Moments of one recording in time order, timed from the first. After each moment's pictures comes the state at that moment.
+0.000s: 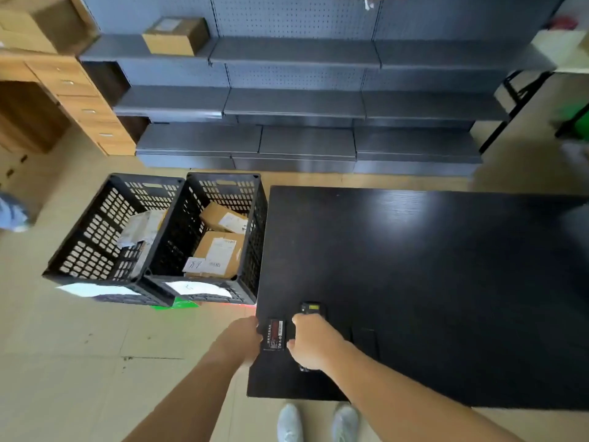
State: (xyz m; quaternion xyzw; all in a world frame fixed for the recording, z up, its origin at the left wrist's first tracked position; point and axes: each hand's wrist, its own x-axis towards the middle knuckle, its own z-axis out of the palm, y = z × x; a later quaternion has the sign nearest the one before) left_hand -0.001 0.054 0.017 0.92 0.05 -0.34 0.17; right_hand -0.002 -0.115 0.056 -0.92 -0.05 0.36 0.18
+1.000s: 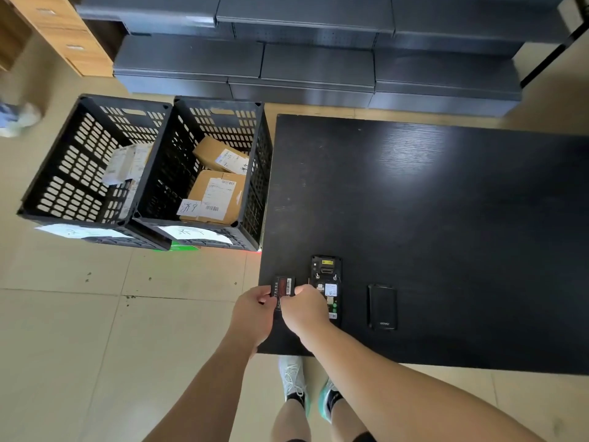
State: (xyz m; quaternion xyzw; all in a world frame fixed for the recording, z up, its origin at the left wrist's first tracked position) left_hand -0.034 0.038 -0.048 0.79 0.30 -0.23 0.48; right_hand -0.015 -0.062 -0.031 -0.81 0.29 0.31 0.40
